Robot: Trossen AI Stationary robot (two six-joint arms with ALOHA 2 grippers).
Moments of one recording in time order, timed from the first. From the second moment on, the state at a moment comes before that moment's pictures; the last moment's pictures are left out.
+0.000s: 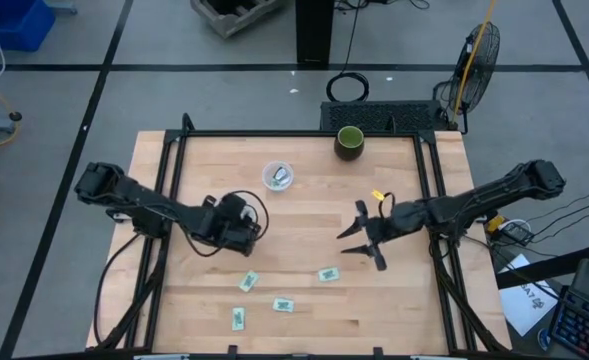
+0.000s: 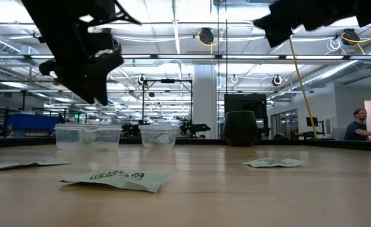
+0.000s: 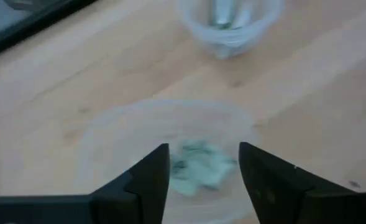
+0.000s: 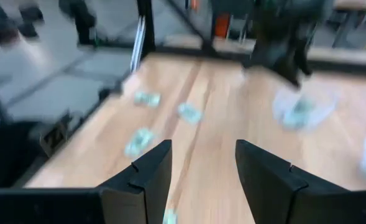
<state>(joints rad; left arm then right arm) -0.28 1.51 0.92 -0.88 -0.71 -1.24 0.25 1.04 0.52 0.23 -0.02 0.02</state>
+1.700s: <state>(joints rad) -0.46 1.51 0.92 0.07 -0.68 -0.63 0.42 1.78 0.52 0.50 0.18 0.20</state>
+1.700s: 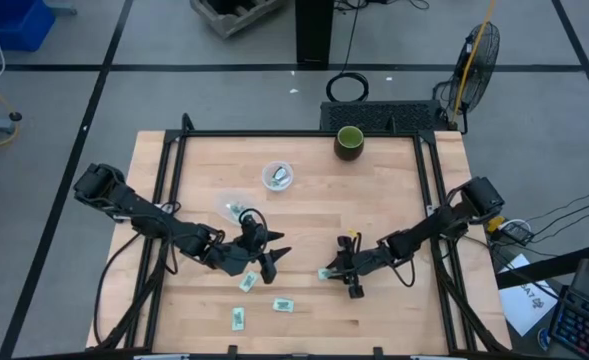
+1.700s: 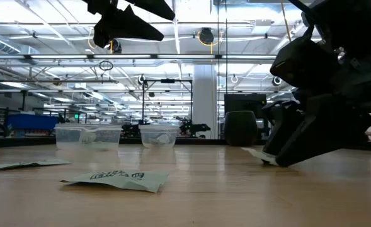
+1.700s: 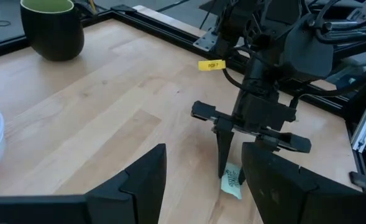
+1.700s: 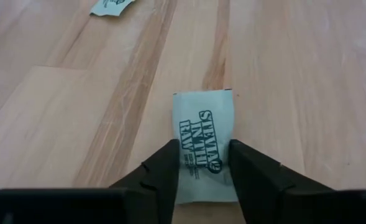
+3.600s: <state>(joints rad) -0.61 1.49 0.92 0.38 -0.68 -0.31 -0.39 2.01 1.17 0.33 -0.14 0.08</state>
